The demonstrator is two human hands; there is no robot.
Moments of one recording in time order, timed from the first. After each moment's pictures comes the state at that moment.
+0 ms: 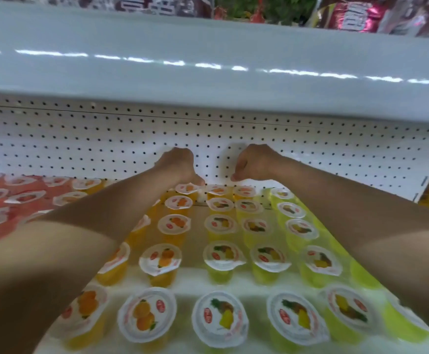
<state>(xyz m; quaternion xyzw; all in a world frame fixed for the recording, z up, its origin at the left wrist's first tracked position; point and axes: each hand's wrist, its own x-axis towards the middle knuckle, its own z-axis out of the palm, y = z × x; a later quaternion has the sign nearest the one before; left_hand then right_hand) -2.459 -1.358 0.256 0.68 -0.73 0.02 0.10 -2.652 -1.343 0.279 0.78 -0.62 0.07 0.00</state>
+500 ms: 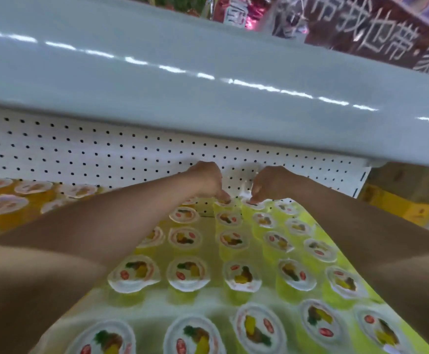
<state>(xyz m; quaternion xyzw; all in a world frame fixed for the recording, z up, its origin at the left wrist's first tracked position) -2.623 -1.362 0.252 0.54 -0.83 -0.09 0.11 -2.805 -1.330 0.277 0.74 -0.67 -0.07 0.02</state>
